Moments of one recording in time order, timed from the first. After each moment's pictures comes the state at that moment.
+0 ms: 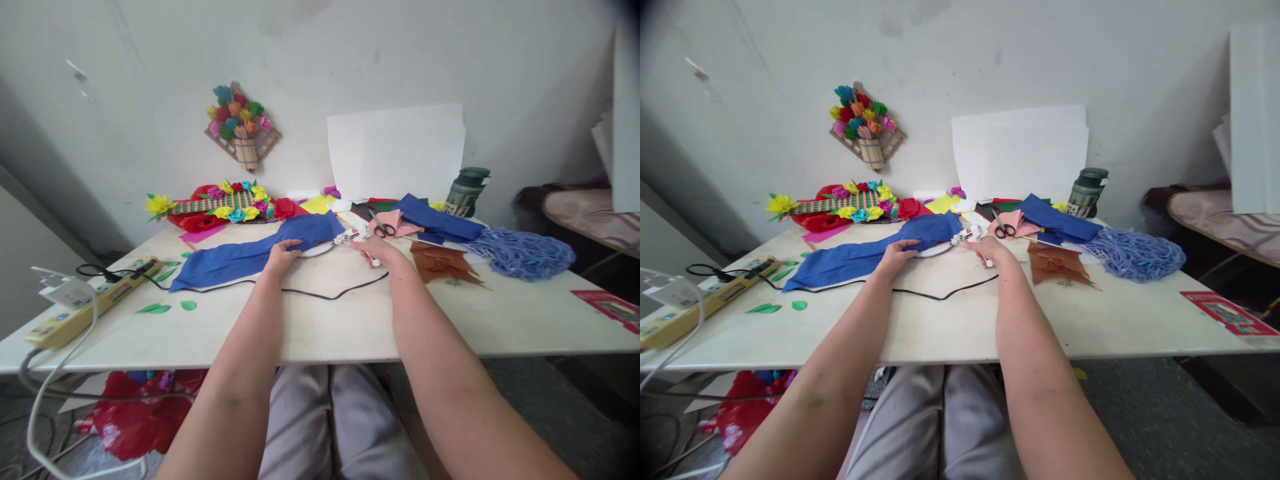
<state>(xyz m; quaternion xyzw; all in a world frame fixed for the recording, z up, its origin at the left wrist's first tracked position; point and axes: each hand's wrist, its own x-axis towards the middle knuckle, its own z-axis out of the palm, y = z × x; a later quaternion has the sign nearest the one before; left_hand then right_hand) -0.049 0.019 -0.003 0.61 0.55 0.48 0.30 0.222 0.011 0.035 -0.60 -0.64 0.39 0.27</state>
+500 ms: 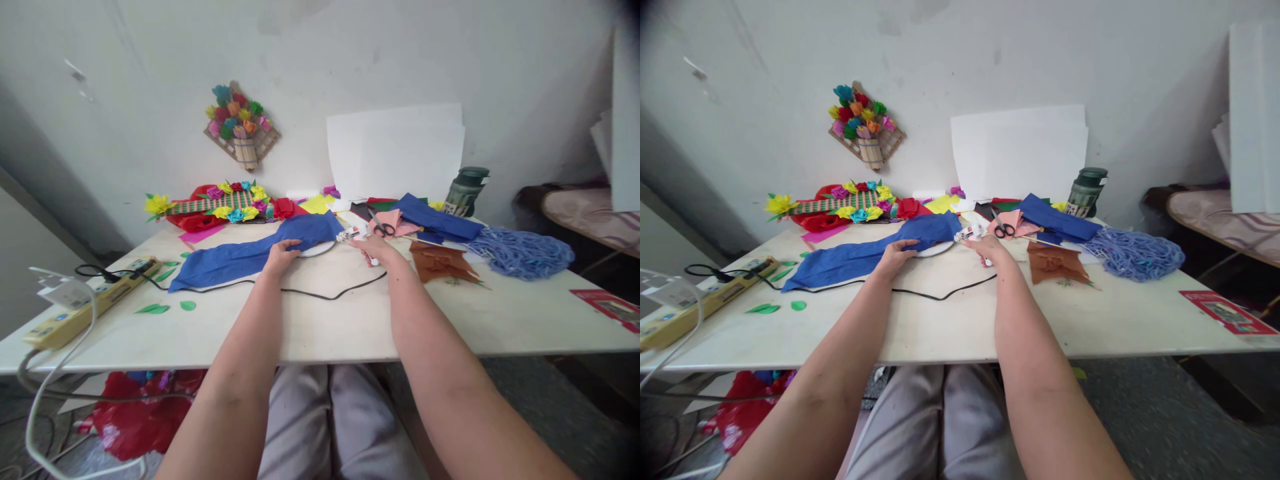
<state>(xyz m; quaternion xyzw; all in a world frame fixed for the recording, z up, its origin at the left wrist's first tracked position) -0.049 0.019 -0.004 0.61 0.55 0.48 0.30 0.216 0.005 0.041 -0.63 -0.62 0.37 0.29</state>
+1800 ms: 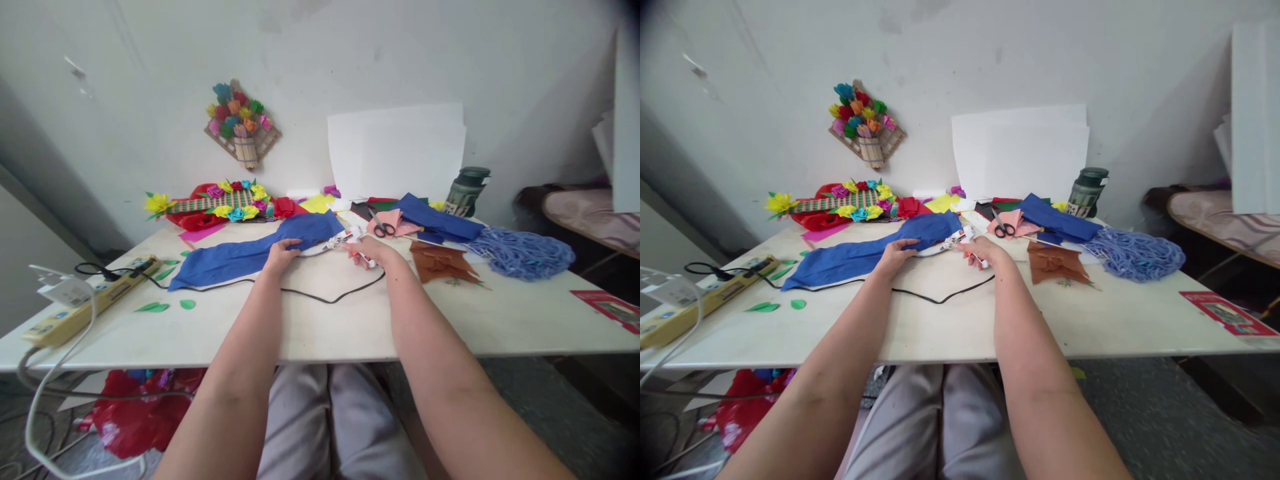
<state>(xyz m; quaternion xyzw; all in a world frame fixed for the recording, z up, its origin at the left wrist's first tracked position) -0.050 0.024 -0.007 0.61 0.55 0.49 0.31 0.207 -0.009 0.052 -0.56 -0.66 0.43 0.25</state>
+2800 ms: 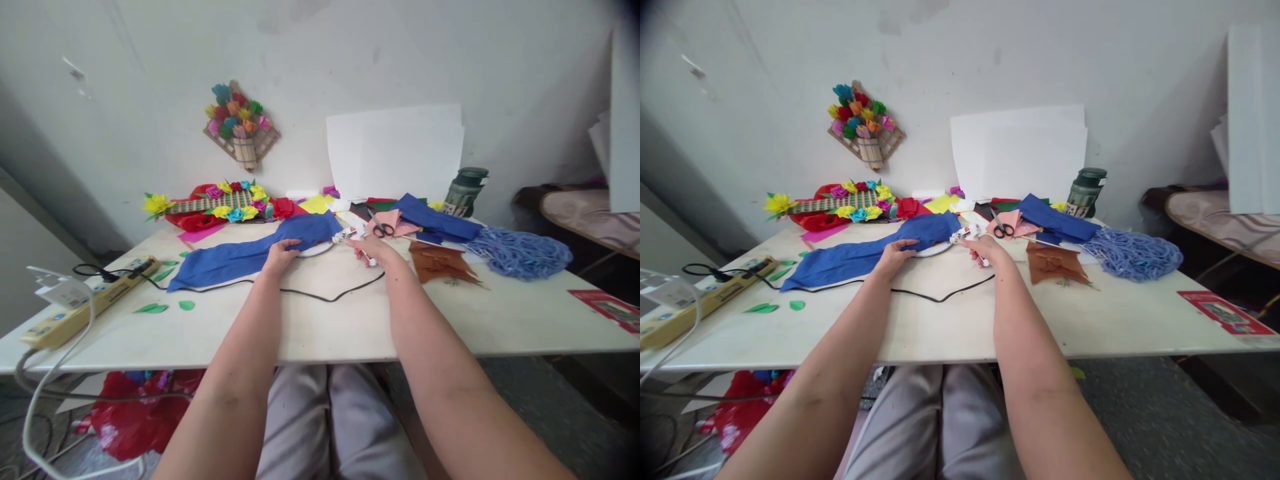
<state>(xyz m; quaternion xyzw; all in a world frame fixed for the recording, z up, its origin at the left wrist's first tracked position) -0.050 0.023 -0.008 0.62 0.56 0.48 0.29 0.212 0.001 0.043 -0.59 -0.62 0.42 0.31</state>
